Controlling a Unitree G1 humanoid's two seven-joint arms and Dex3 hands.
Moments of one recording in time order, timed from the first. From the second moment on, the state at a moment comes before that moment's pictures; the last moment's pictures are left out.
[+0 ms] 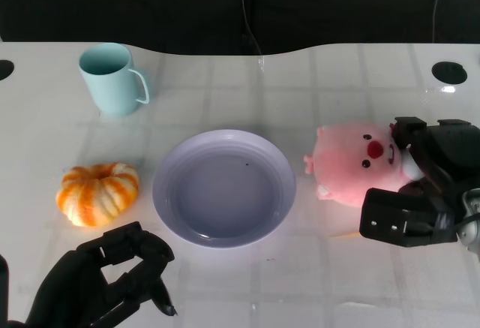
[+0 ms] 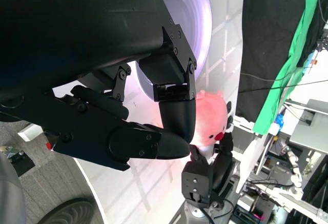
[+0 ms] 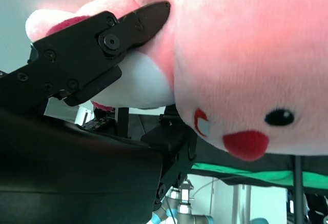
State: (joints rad) left arm 0.22 0.12 0.11 -0.20 -0.48 0.35 -0.47; right arm -0.73 -0.28 0.55 1.17 -0.77 -0.15 -0.55
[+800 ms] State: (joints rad) left arm 0.22 0.12 0.11 -0.21 -0.48 0.37 -0.46; right arm -0.66 -0.33 0.46 1.02 -0.74 -0.26 -0.74
